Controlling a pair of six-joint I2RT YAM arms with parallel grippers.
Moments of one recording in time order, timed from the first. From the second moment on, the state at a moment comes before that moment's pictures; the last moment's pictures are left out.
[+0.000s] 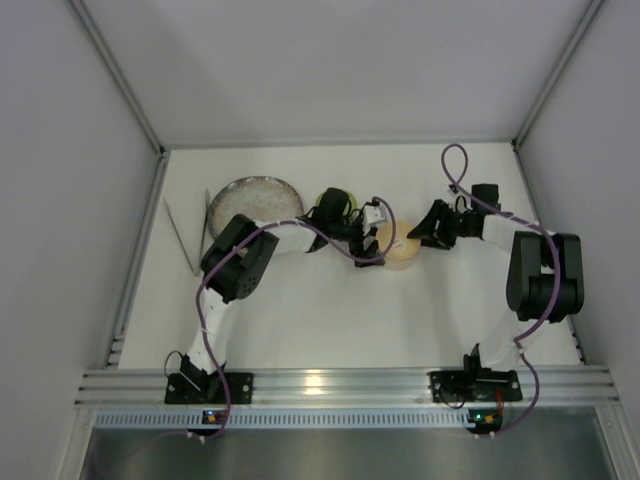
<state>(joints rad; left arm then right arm) -0.66 2.20 1.38 0.26 0.81 0.37 -0.06 1.74 0.97 -0.23 -0.75 0.37</state>
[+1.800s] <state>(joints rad) -0.69 2.09 1.74 -0.45 0.47 -0.08 0.04 1.64 0.99 -0.34 -0.54 0.35</state>
